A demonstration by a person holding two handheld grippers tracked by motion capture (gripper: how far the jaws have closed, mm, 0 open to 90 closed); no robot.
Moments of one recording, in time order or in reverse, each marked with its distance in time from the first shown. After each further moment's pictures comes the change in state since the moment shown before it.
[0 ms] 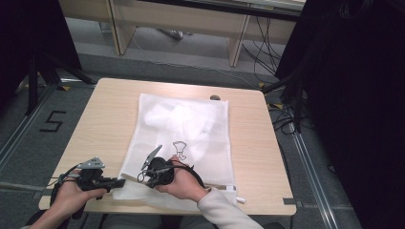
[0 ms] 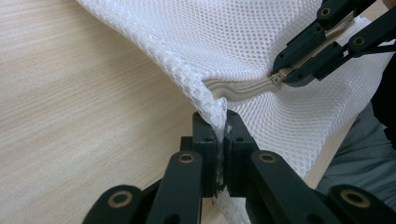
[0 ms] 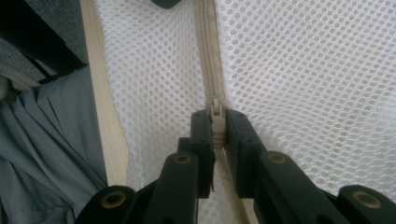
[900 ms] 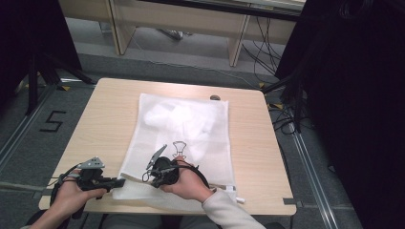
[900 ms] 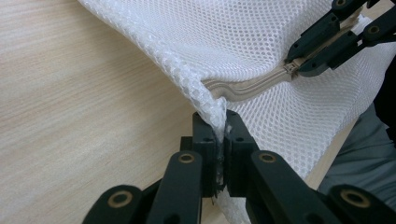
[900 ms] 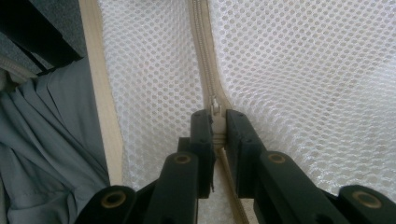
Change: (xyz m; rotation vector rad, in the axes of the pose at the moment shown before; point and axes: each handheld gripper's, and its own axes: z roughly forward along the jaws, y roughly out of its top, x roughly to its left) left arm 0.002 0.001 -0.002 0.025 0.000 0.010; right arm -0.005 -0.009 -0.009 0.014 -0.021 -0.024
